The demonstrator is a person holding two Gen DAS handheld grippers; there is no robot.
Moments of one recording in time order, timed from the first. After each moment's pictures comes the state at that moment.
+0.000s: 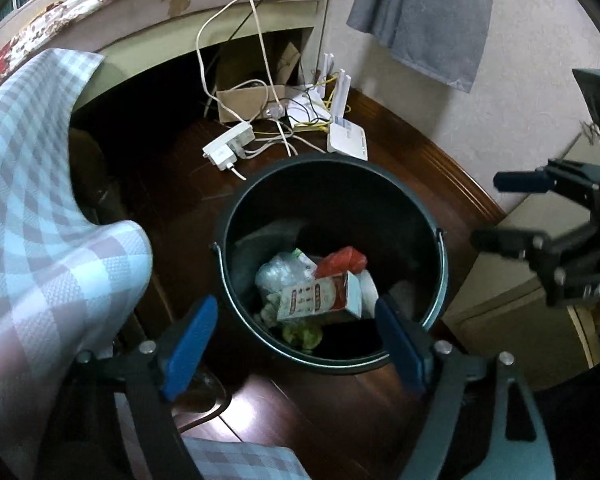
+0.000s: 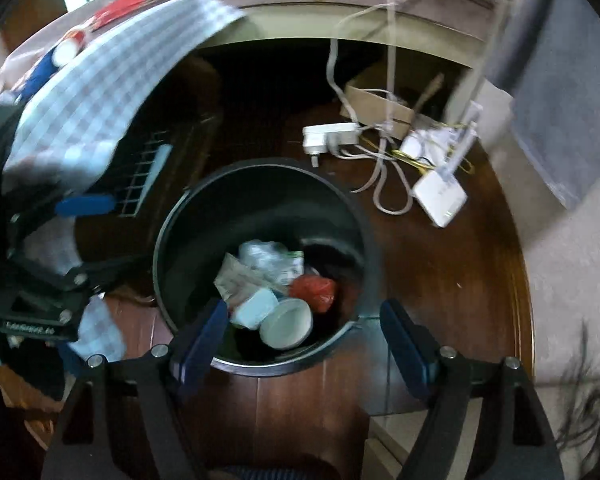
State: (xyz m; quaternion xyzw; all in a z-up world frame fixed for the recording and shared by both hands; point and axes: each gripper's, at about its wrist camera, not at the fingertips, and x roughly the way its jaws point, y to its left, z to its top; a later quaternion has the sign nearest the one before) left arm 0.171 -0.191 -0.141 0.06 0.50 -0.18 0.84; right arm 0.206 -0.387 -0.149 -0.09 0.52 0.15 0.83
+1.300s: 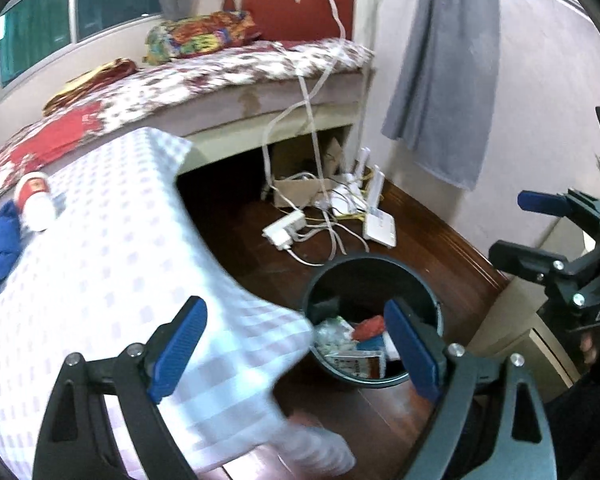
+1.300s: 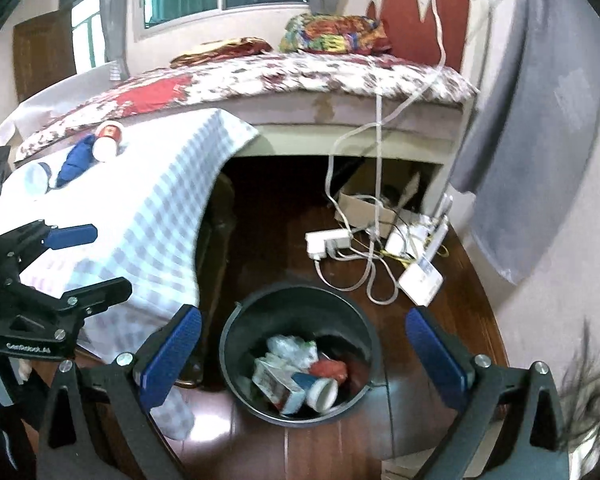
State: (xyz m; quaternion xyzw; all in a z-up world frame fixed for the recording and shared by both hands) left arm 0.136 -0.109 -0.026 0.03 0.38 -0.12 0.92; right arm 0.162 -0.326 -0.014 -0.08 0.38 0.14 0.91
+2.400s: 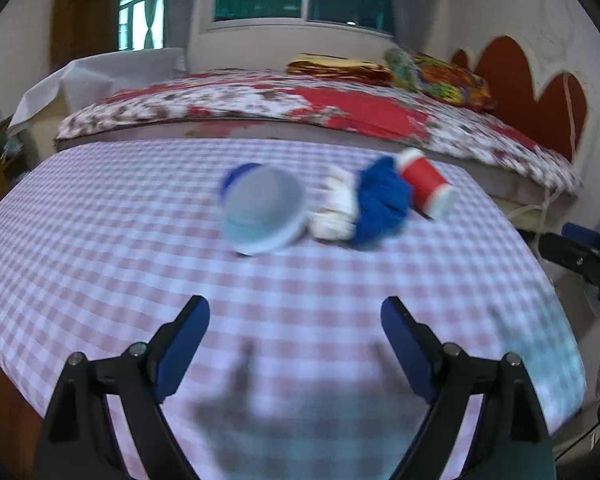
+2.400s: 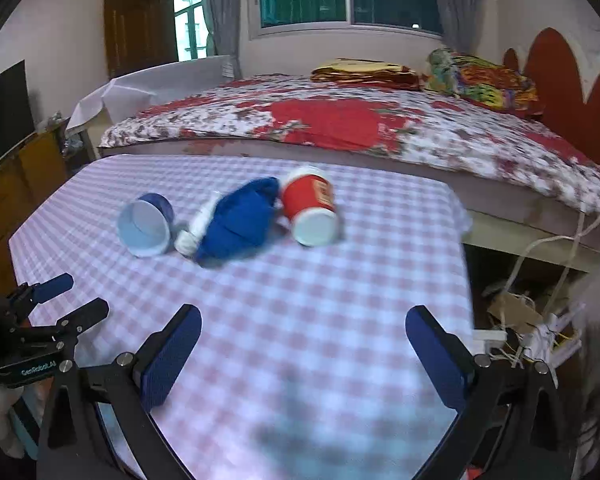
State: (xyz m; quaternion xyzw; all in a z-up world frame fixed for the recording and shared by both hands) left arm 0.086 0.243 -0.029 -0.11 0.33 0.18 0.92; right arm 0.222 0.041 0.011 -0.11 0.34 0.31 0.88
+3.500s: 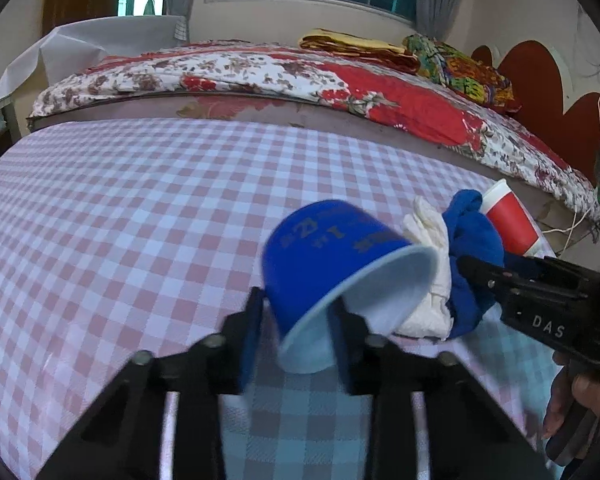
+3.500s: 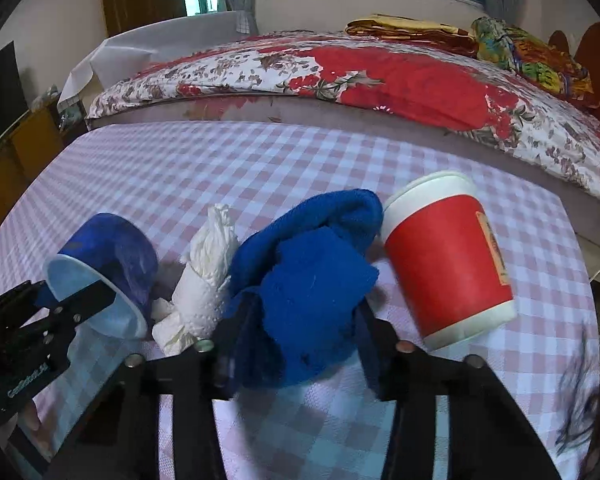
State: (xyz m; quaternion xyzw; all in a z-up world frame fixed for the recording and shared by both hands) left arm 0.177 0.329 -0.057 -0.15 0.37 0.15 0.91; right arm 0.321 0.204 -0.059 -0.13 0.40 0.33 0.84
